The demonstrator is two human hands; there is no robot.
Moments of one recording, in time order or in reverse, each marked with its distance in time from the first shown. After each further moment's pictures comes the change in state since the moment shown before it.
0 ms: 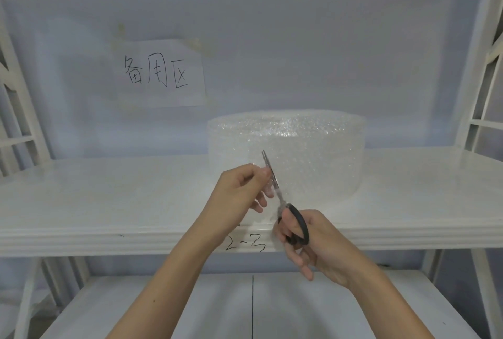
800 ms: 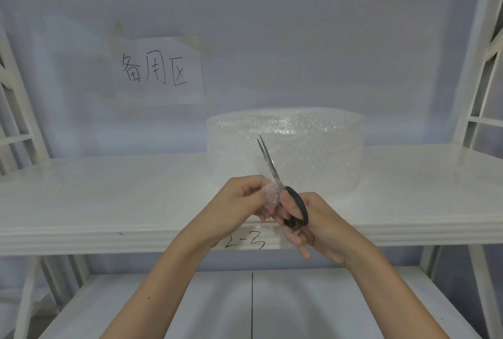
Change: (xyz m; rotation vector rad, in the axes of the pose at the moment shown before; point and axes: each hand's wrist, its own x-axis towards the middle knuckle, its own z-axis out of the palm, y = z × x) left_hand -0.002 -0.014 -0.006 0.007 -0.266 0.013; right_hand 0.015 -0.010 -0.009 -0.062 -0.014 -0.049
